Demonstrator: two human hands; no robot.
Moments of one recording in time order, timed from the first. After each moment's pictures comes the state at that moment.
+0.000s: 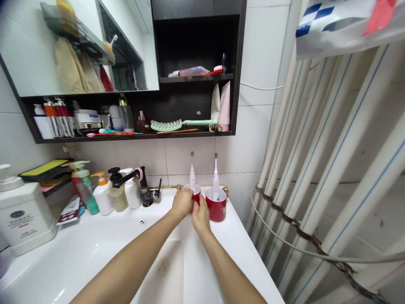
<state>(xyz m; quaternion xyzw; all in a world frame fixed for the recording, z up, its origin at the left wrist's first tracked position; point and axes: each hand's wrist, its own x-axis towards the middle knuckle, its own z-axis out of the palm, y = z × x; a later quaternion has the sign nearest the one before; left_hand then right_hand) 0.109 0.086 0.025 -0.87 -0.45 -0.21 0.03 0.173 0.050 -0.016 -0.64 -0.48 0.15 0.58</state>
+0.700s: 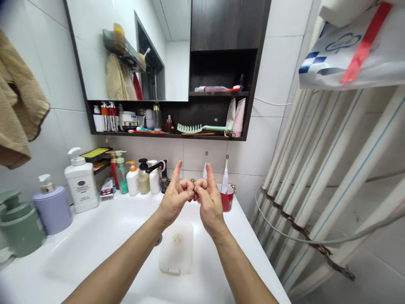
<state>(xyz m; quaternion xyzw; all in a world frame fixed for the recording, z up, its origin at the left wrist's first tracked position) 0.014 -0.060 0.101 -0.58 -0.10 -0.54 -0.59 0.093 -0.085 0.099 -0.27 -0.52 0.35 0.73</state>
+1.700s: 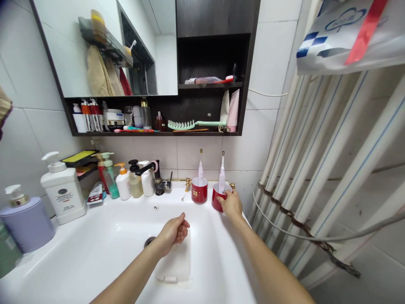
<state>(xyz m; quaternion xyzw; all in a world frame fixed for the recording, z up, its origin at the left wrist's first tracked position) 0.021 -0.017 -0.009 -0.50 -0.40 -0.32 -0.69 0.223 0.005 0.008 -0.76 -0.49 0.00 0.42</state>
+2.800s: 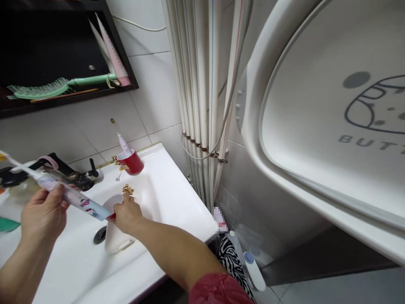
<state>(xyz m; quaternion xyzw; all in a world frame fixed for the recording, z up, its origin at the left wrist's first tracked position) 0.014 -0.018 0.045 -0.49 -0.39 -0.65 -0.43 0.103 -0.054 -0.057 -0.65 -0.65 0.12 0.38</state>
